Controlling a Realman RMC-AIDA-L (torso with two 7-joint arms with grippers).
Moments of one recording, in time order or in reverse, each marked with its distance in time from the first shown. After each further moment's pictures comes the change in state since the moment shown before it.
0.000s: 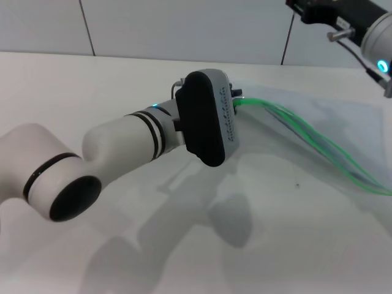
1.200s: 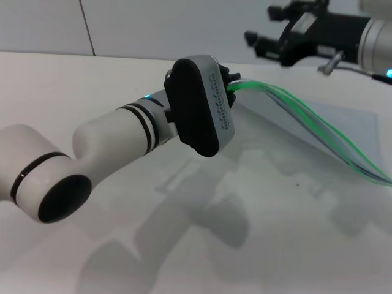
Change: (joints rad) left arm 0.056 0.008 -0.029 0.082 0.002 0.028 0.004; right arm 0.014 0.116 0.419 -0.160 0.298 0.850 -0.838
